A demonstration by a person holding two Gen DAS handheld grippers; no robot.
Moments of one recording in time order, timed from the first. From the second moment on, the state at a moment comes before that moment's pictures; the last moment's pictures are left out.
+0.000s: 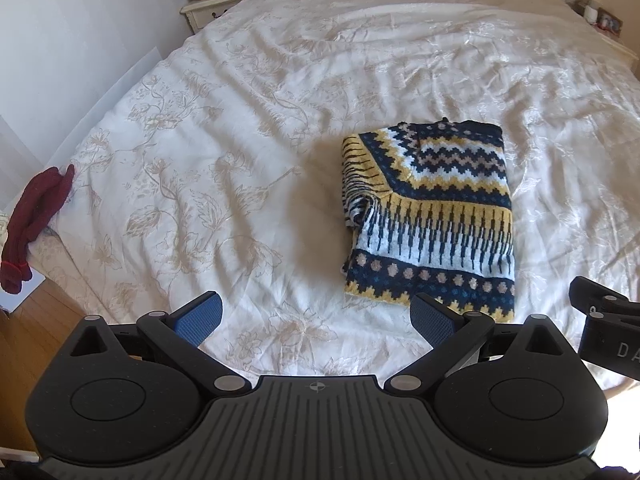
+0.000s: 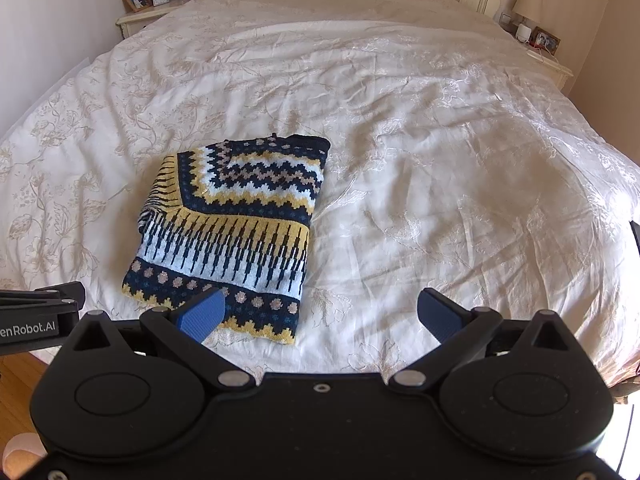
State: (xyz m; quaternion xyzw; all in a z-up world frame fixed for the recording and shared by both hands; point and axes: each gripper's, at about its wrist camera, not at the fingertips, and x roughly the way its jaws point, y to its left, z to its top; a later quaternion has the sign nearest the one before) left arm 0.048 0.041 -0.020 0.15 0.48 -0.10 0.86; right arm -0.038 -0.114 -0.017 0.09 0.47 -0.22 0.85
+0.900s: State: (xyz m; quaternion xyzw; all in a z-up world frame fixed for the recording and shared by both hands) left arm 0.056 0.042 -0.030 0.14 0.51 -0.10 0.84; right arm -0.029 -0.111 -0.027 0.10 0.48 -0.22 0.84
